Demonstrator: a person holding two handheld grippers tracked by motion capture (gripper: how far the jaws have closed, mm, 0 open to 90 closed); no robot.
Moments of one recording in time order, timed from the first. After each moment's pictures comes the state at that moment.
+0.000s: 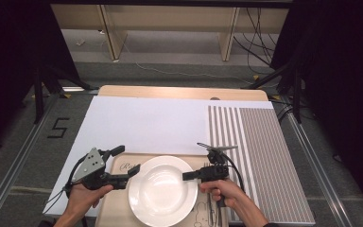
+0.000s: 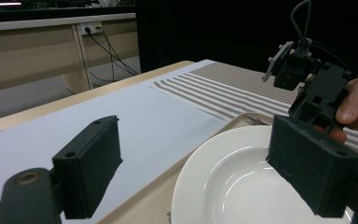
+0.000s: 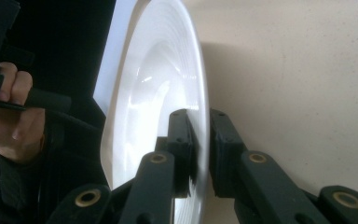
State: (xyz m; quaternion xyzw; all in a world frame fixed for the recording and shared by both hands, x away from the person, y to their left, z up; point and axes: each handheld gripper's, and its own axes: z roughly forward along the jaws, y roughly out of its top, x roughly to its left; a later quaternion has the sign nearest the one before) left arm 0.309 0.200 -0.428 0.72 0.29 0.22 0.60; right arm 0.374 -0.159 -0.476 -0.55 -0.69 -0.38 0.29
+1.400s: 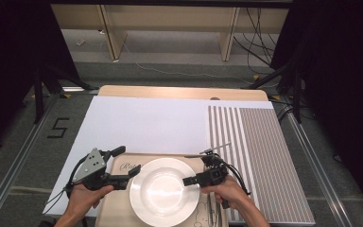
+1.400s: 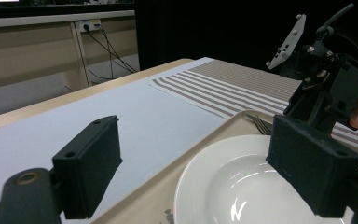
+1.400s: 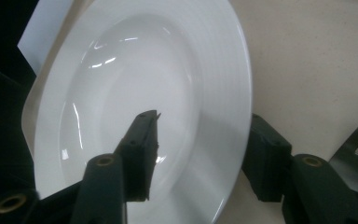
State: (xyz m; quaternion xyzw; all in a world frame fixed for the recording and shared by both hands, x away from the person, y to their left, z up) left arm 0.309 0.199 -0.430 0.72 0.29 0.21 0.59; right arm 0.365 -0.147 -0.464 -0.48 -0.81 -0.33 0.14
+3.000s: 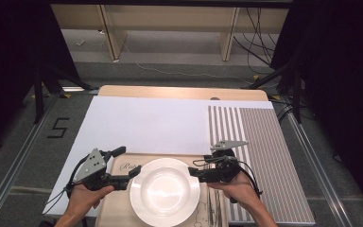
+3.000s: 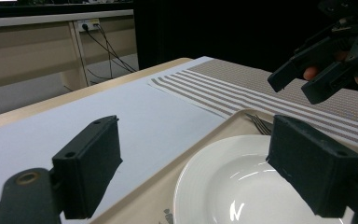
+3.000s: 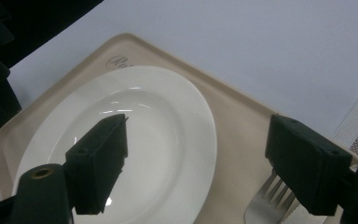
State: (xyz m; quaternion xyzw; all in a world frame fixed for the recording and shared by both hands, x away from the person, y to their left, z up) left arm 0.309 0.199 -0.430 0.72 0.29 0.21 0.59; right arm 0.343 -0.166 -0.410 -0.40 -0.81 -0.43 -0.04
